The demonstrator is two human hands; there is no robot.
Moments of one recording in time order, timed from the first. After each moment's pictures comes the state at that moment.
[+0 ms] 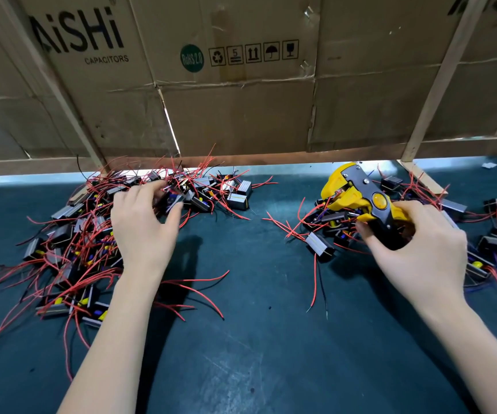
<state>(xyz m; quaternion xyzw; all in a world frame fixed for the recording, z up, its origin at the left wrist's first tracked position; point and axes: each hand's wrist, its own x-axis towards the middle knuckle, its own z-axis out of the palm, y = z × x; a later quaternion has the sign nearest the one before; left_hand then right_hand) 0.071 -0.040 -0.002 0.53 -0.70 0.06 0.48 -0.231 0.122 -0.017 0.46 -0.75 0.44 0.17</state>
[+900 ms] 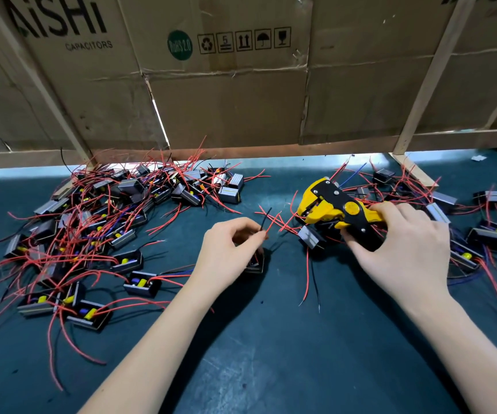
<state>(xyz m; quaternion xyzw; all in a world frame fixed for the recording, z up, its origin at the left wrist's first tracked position) -0.013 0.013 -0.023 0.43 -0.75 -0.37 0.33 -0.237 0.116 -0.034 0.48 -0.79 0.31 0.23</state>
